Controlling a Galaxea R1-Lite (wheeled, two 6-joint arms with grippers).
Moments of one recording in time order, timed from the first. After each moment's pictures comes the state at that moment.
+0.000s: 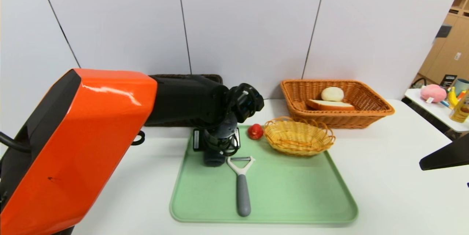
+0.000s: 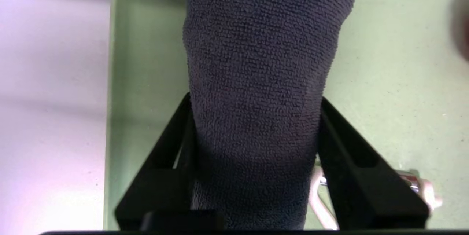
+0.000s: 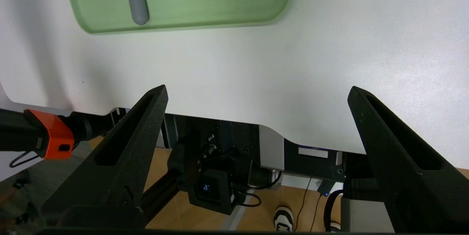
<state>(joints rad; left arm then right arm) -0.74 2.26 -1.89 0.77 0.47 -0.76 0.21 1.32 -1.51 1.26 0.26 0.41</state>
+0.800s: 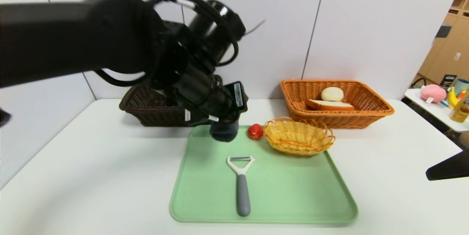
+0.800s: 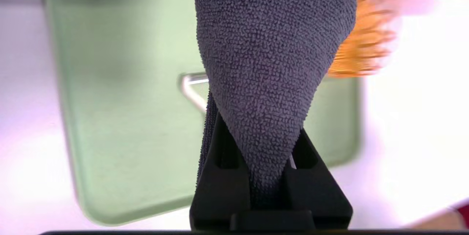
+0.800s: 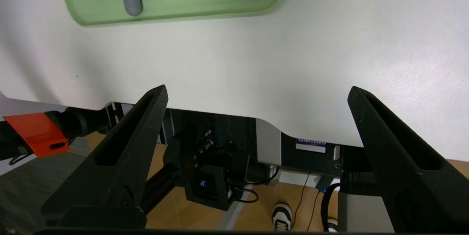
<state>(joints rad) -0.76 1.91 -1.89 0.73 0.13 -0.74 0.21 1.29 -1.46 1.26 0.27 0.40</state>
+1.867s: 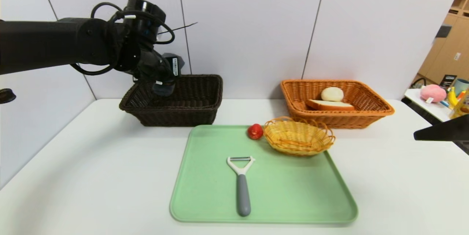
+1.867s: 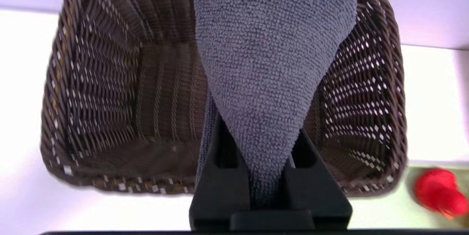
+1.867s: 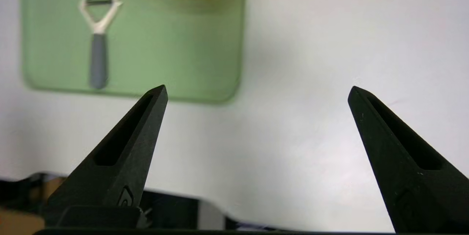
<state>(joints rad) -0.34 1.98 -1.82 0.37 0.26 -0.29 0.25 1.25 -1.39 0.94 -0.01 0.21</state>
